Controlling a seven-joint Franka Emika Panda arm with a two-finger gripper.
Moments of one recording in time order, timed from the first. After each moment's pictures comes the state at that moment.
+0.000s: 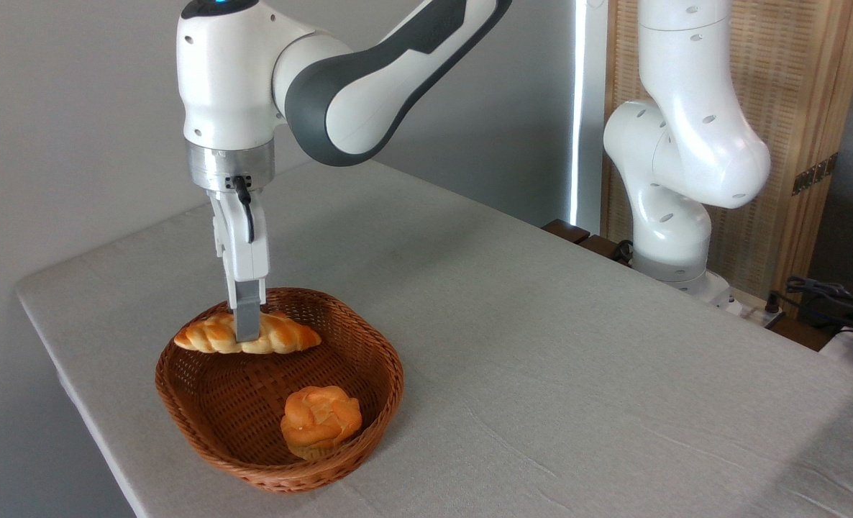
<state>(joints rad) -0.15 0.12 -0.11 -1.87 -0.10 2.20 0.86</state>
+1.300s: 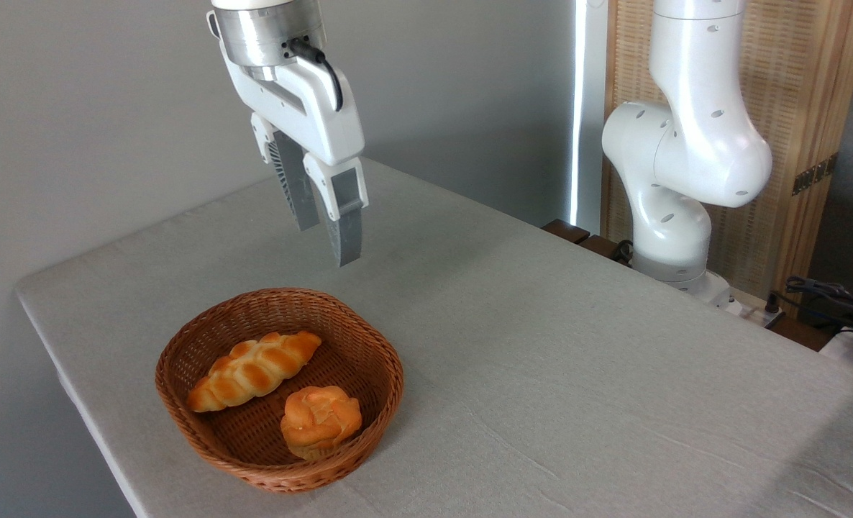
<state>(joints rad) -0.10 -0.02 0.00 -1.63 -0.07 1.58 0.76</state>
